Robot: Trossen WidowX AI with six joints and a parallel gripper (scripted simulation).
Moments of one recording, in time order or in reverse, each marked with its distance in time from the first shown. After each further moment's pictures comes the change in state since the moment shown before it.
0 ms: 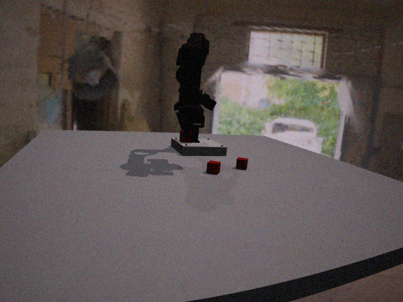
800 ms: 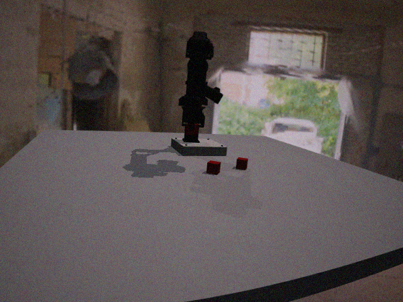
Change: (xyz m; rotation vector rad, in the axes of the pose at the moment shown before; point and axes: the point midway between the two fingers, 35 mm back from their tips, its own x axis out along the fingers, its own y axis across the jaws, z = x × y) arm -0.024 -0.006 0.019 0.359 0.015 -0.015
